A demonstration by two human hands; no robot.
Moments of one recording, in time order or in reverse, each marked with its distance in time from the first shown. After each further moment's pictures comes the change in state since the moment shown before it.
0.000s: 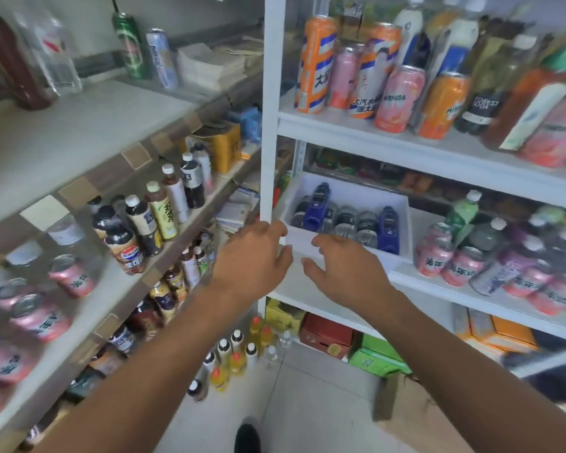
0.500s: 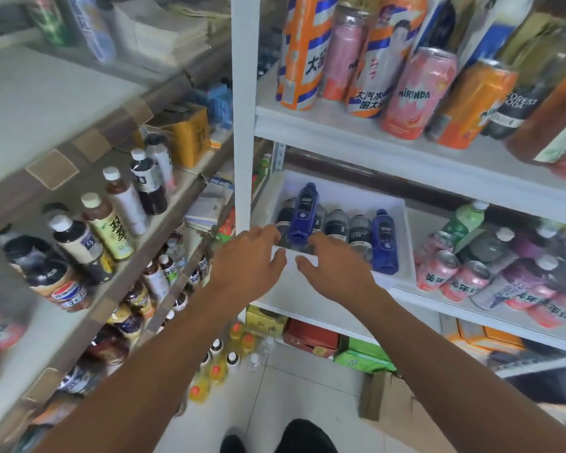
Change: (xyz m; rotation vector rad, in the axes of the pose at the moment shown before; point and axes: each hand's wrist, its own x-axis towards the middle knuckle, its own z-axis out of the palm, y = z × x) left_hand 0.118 -0.041 0.080 -0.112 -0.141 -0.062; right_hand 0.124 0.057 0.061 0.075 -0.096 0.181
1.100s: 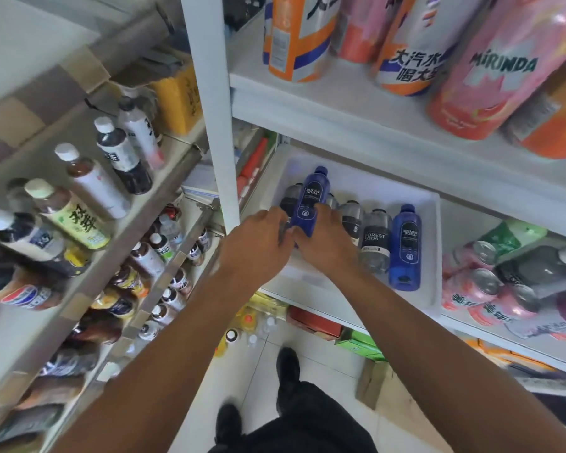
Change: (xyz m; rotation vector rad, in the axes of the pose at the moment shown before) left_hand 0.104 -0.004 0.070 -0.092 -0.048 -0.145; right_hand 0.133 0.046 0.055 0.327 -0.061 0.186
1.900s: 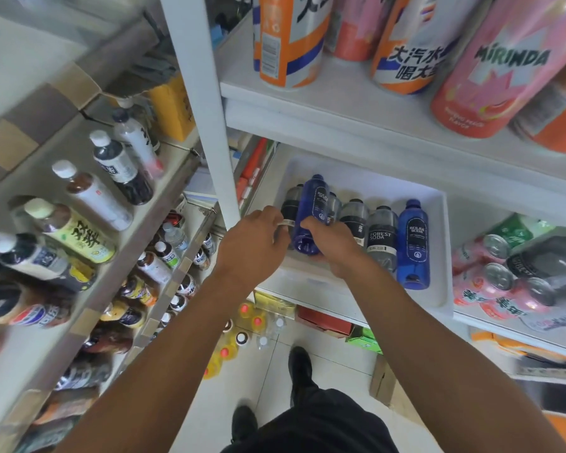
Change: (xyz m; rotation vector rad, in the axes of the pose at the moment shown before) left_hand 0.014 -0.011 -0.008 -0.076 -0.009 0.015; right_hand 0.017 0.000 0.003 0.791 -0.128 0.466
